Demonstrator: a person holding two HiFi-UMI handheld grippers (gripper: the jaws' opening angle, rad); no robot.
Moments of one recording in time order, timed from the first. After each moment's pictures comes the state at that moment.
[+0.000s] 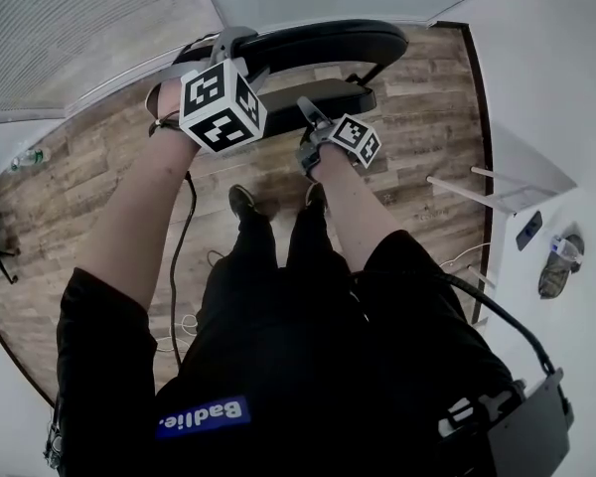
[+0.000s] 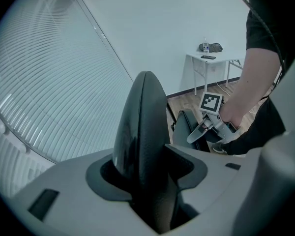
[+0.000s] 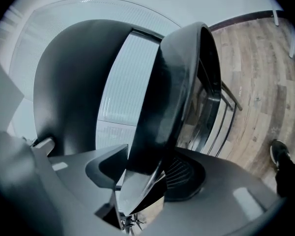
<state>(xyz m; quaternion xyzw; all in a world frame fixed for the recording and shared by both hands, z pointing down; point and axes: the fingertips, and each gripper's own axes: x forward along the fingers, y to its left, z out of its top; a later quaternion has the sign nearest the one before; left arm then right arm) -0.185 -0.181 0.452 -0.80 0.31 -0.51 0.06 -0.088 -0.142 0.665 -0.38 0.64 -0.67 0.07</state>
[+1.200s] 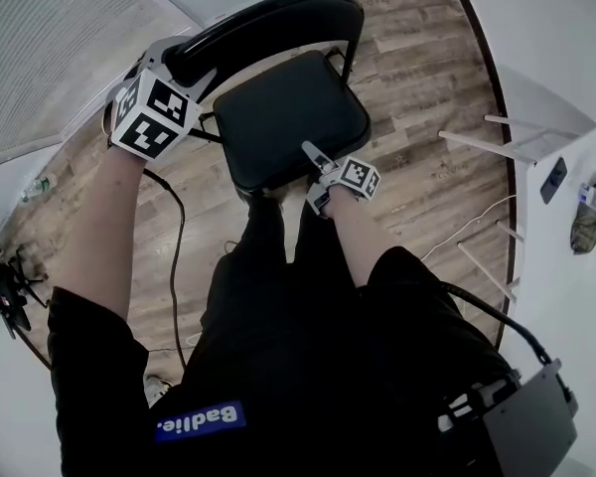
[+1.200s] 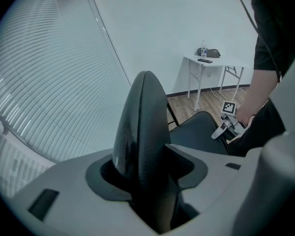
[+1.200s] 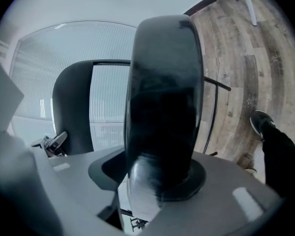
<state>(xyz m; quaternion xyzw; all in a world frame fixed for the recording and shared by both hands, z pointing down) -0.174 -0.161 0.507 -0.81 0.29 -0.51 0.01 0.006 0.023 0.775 -0.37 0.57 -0.73 0.11</state>
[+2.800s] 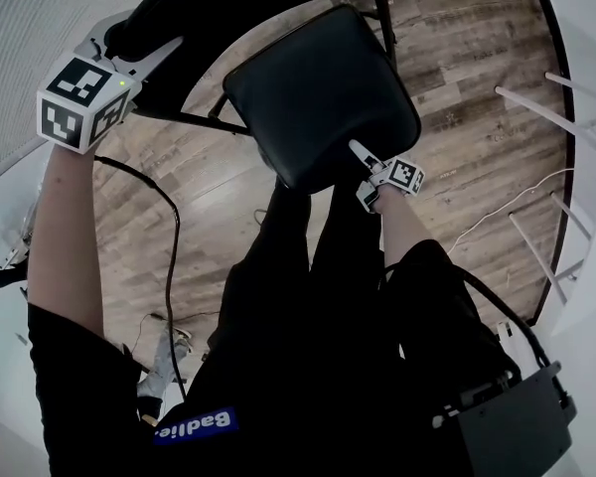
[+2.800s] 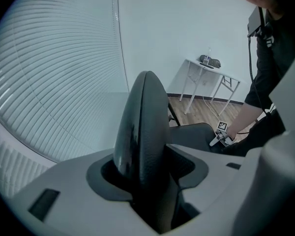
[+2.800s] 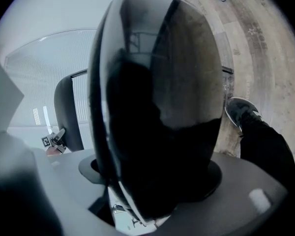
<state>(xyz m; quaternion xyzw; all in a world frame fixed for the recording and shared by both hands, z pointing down) -0.185 -0.187 0.632 -0.84 0.24 -0.48 -0.11 0.068 0.126 0.974 -0.36 0.53 -0.76 0.11</state>
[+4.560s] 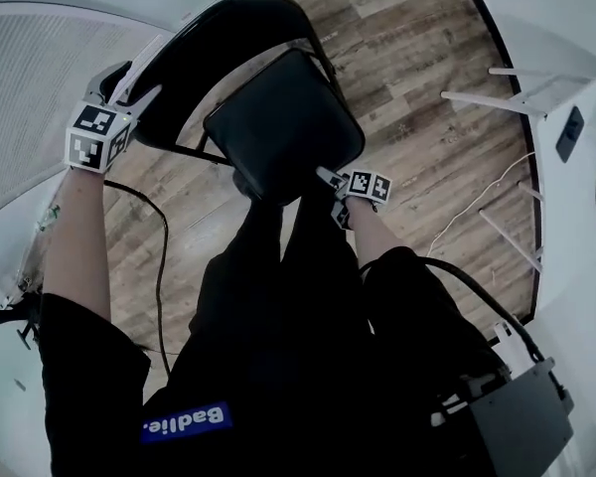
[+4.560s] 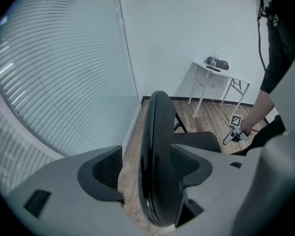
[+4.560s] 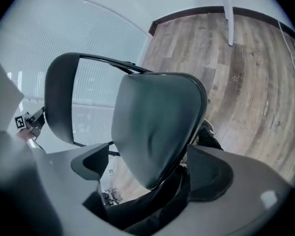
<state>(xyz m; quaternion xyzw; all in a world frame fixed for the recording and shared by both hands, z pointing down) -0.175 -0.157 0.580 -0.82 0.30 -0.47 -0.11 0.122 0.175 0.901 -0.42 0.51 -0.74 -0.09</state>
